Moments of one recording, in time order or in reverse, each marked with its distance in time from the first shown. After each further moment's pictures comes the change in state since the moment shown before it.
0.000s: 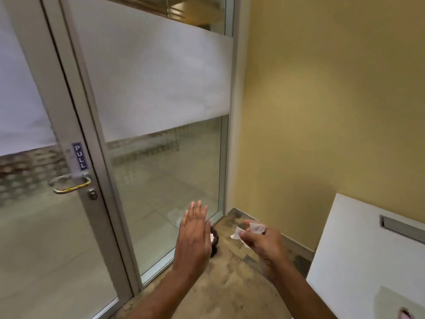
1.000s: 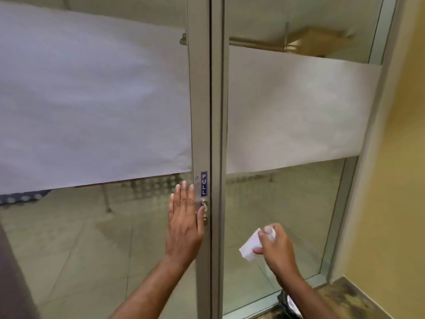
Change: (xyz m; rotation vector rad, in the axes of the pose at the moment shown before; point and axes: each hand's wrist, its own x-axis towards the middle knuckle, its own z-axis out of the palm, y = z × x) left_hand 0.098 -0.225 -0.248 0.581 0.448 -0.133; right_hand 0.061 -0.010 0.327 -0.355 -0.343 -0.372
